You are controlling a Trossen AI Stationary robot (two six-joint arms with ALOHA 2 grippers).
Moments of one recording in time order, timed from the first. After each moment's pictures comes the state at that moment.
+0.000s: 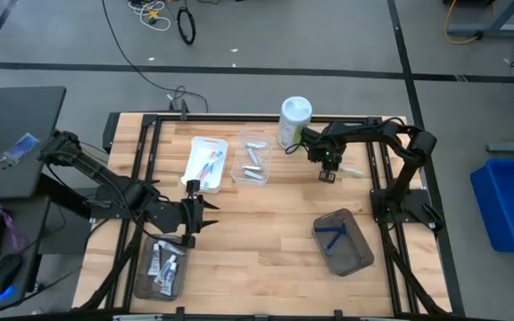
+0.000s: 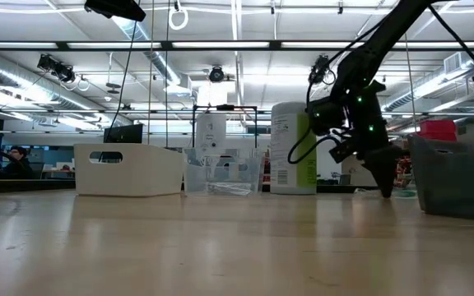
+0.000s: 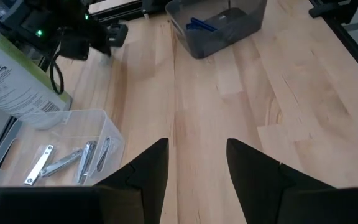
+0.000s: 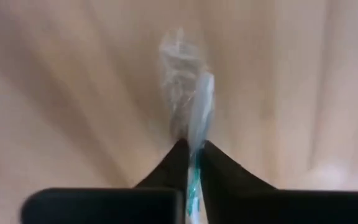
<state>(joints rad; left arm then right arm) -0.53 1.11 0.89 -0.43 -0.56 -0.13 -0.56 1.77 0.97 -0.95 0.16 -0.24</state>
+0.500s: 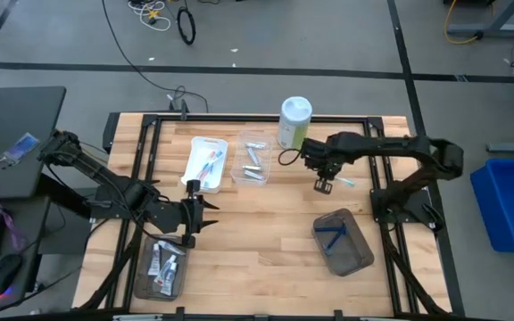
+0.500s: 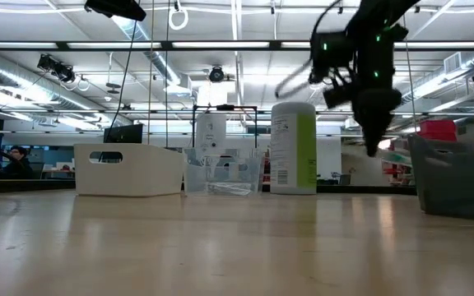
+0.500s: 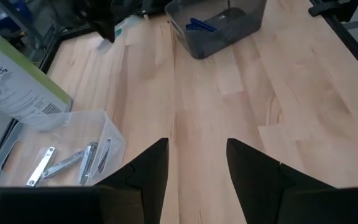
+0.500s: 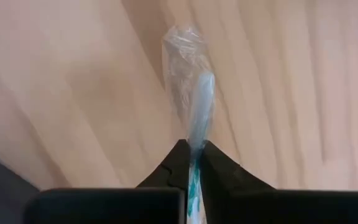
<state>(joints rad) -0.53 1.11 0.89 -0.43 -0.56 -0.12 -0.30 1.50 1.01 -1.03 0.09 0.03</state>
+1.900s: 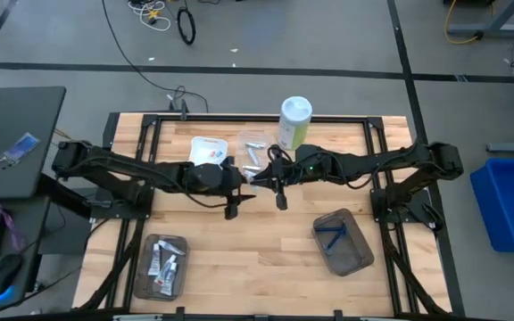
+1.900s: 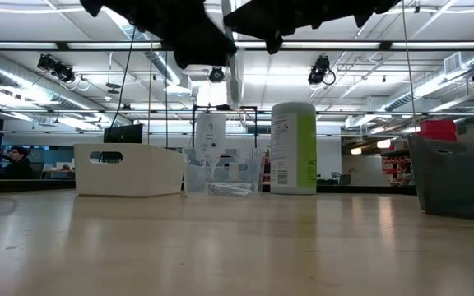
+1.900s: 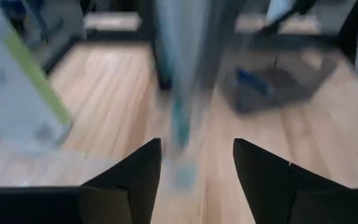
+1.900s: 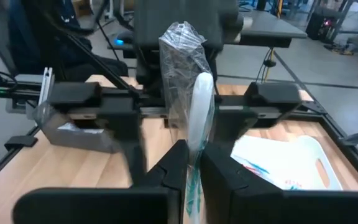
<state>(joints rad) -0.09 1.37 0.88 0.04 -0.20 -0.07 -0.02 1.52 1.04 0.22 -0.11 -0.07</state>
